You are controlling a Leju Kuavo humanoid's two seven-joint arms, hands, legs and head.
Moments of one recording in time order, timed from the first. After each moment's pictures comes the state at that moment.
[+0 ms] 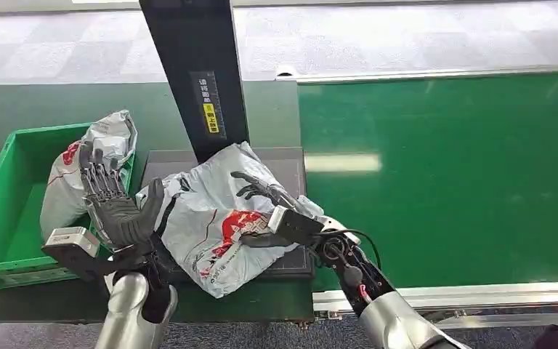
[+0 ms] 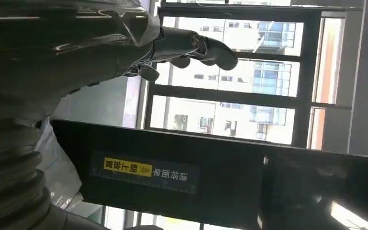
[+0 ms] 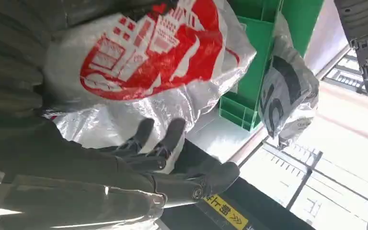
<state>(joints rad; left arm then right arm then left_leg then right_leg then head) -0.19 -0.24 -0.16 -1.45 0.09 0.36 -0.70 -0.64 0.18 0.51 -0.57 0.41 0.20 -0.70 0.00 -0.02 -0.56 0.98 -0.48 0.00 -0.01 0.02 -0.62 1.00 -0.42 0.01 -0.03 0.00</state>
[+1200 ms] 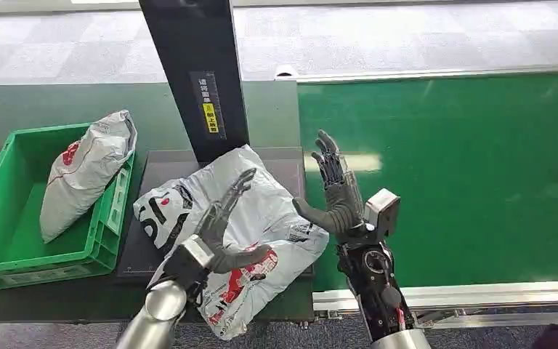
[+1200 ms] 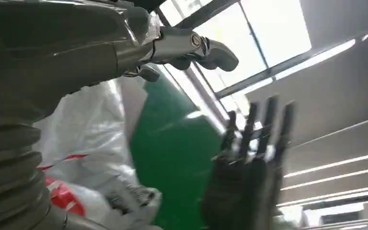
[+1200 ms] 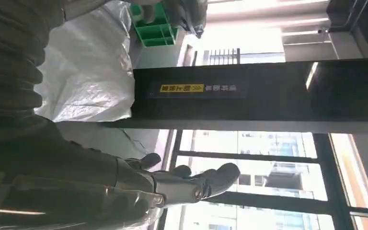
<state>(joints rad) -0.23 -0.15 -0.37 -1.26 -0.37 -0.15 -0.52 -0.40 0.19 0.22 -0.95 0.01 0.22 -0.65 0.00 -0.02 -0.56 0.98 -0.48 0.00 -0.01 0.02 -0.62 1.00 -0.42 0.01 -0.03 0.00</state>
